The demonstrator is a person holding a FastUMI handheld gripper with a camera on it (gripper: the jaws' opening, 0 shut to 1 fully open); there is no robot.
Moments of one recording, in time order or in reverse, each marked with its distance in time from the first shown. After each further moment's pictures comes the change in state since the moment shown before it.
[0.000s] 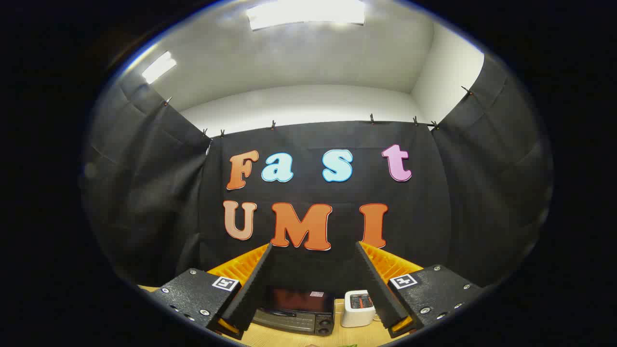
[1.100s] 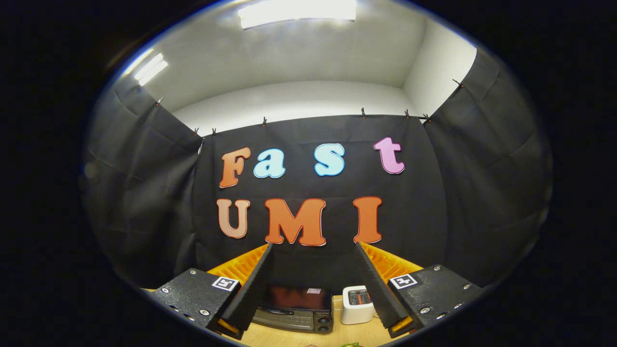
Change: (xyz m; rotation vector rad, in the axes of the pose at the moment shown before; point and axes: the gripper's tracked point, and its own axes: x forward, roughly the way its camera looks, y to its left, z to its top) arm 0.006 -0.008 -0.020 0.031 0.034 -0.021
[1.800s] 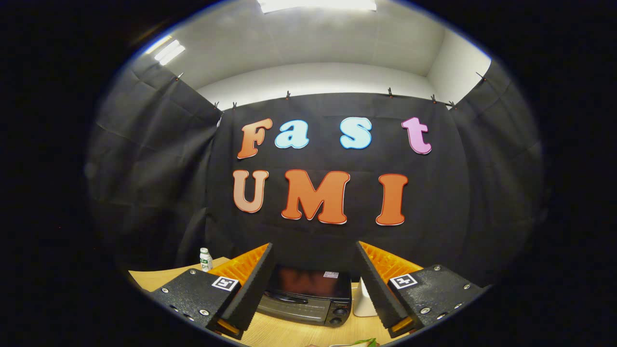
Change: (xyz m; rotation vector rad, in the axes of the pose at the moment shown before) arm 0.038 0.059 -0.105 -0.070 0.128 0.102
